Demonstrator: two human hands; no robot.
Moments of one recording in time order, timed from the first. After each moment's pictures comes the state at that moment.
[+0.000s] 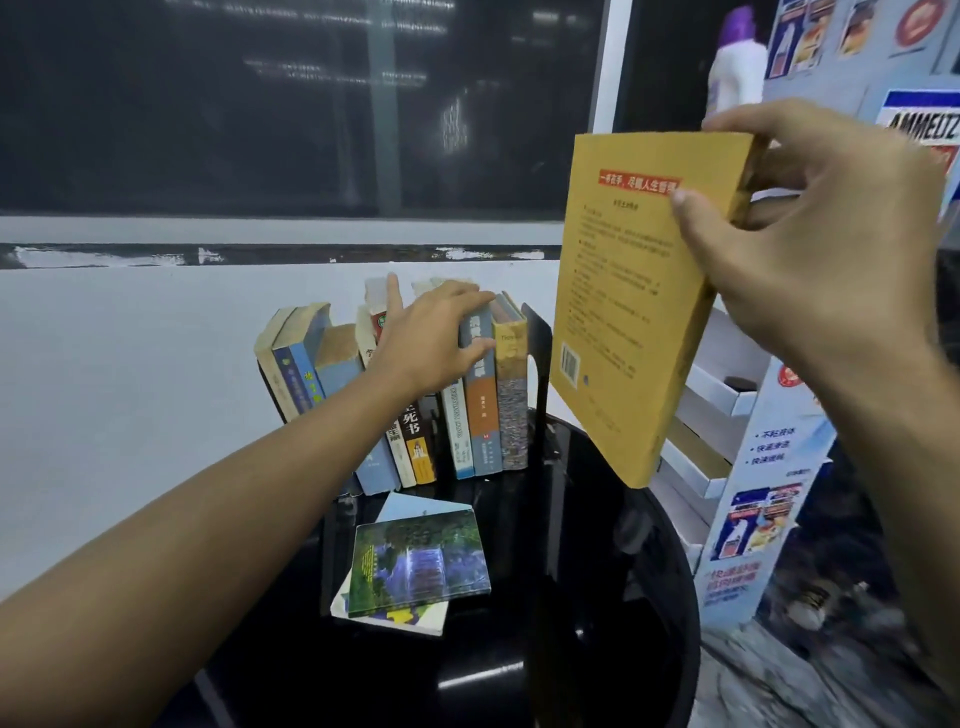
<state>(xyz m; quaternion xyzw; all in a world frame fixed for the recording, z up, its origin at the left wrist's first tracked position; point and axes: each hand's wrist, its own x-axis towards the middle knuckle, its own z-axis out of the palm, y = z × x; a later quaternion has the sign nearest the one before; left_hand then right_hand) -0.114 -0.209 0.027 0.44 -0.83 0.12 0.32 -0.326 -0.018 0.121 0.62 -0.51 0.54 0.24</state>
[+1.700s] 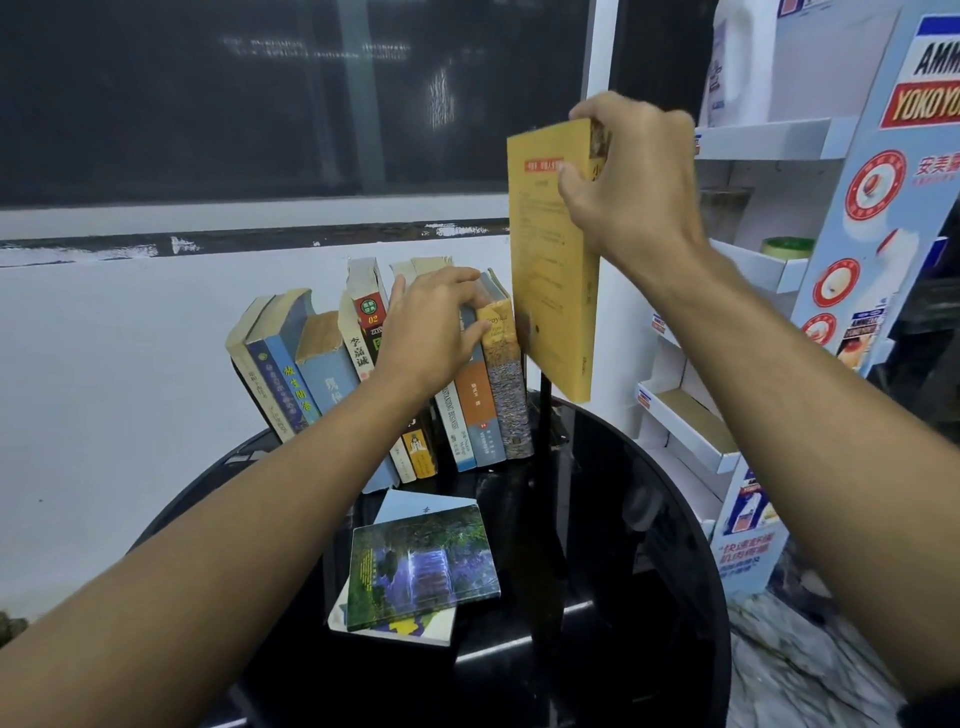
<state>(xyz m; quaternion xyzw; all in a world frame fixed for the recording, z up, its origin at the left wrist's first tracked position) -0.130 -0.225 0.013 0.44 -0.81 0.05 0.39 -0.311 -0.160 0.117 0.62 -0.56 0.49 0.24</state>
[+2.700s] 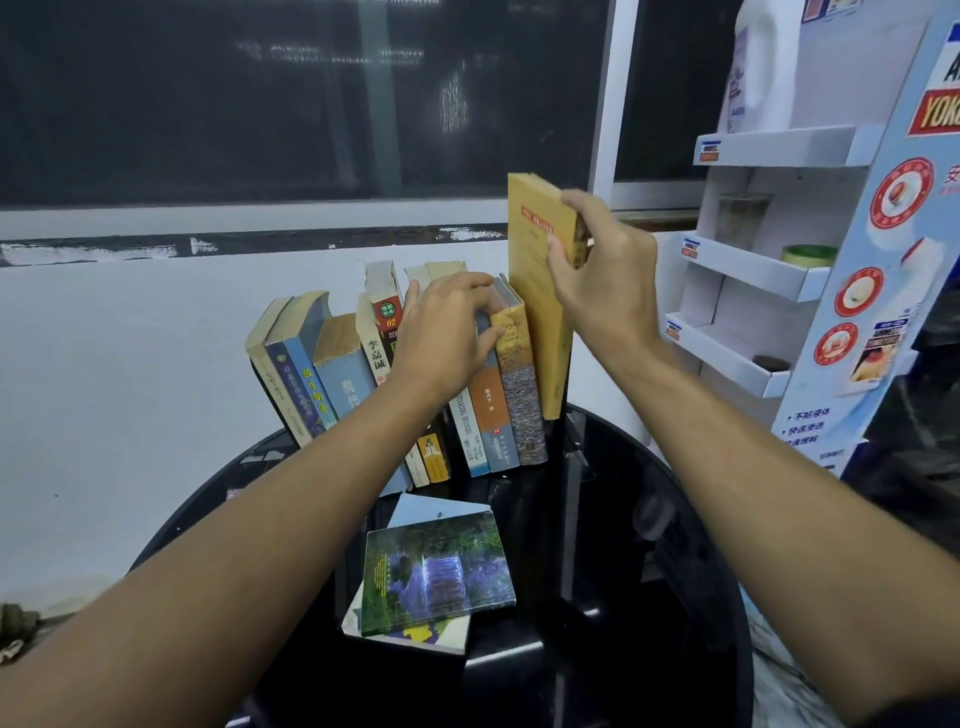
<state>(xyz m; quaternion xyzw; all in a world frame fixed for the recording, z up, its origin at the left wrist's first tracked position) -0.127 -0.222 0.012 0.44 -0.80 0.05 0.39 -0.297 -0.196 0.042 0.63 -0.47 0.57 0.22</state>
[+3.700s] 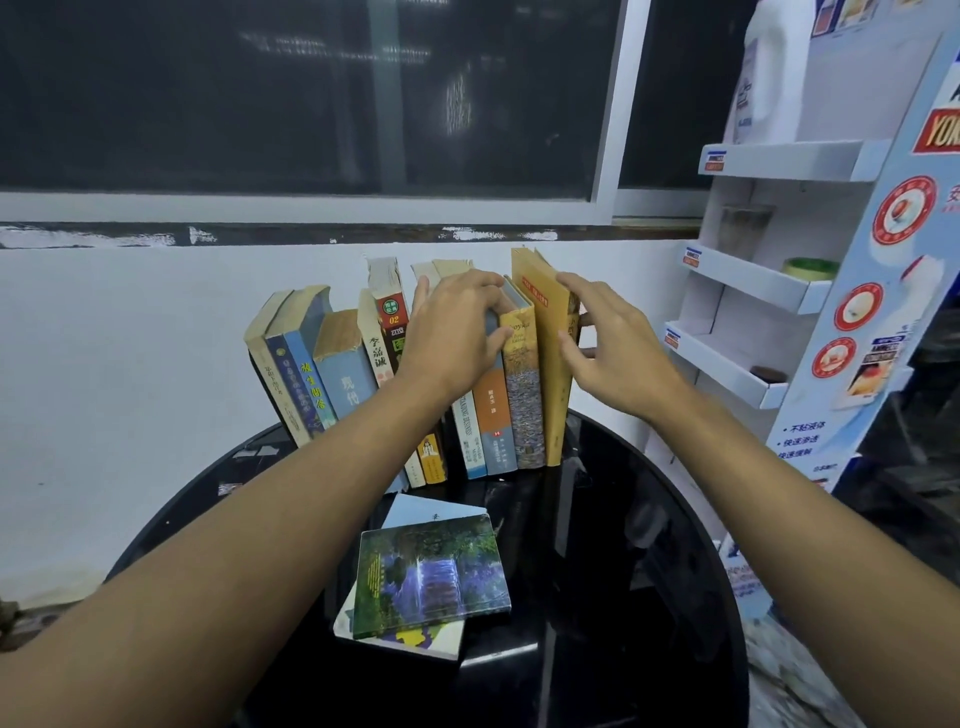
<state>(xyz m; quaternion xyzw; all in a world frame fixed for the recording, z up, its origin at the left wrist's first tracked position) -0.132 -0.224 0.012 0.43 -0.81 0.05 0.39 -0.343 -0.200 -0.012 0.76 -0.50 0.40 0.09</state>
